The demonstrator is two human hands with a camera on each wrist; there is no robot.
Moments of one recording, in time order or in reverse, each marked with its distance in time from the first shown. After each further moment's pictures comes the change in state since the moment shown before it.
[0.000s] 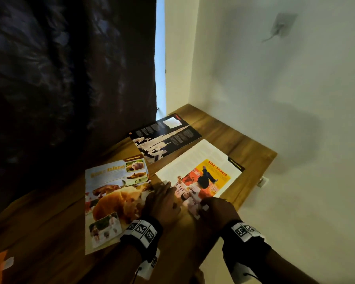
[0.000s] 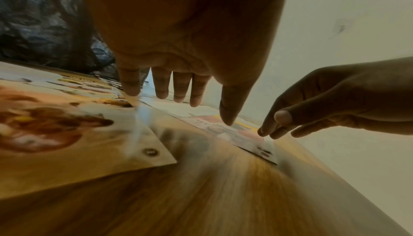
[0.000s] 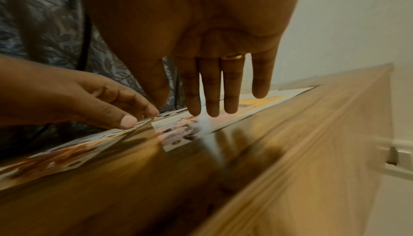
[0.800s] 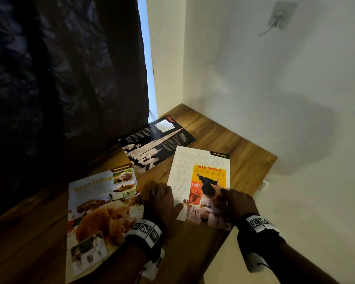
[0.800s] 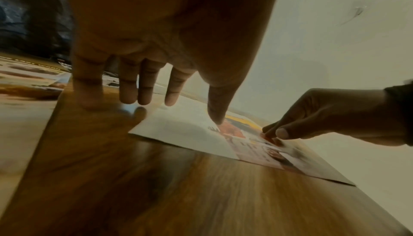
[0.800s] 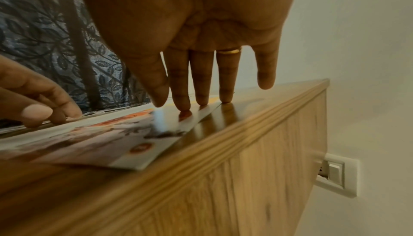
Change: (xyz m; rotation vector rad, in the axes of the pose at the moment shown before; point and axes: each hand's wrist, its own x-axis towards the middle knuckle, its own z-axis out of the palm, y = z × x) left_hand 0.050 0.039 -0.013 0.057 0.032 -0.142; right_hand 0.064 0.088 -0.027 -0.094 0.067 0.083
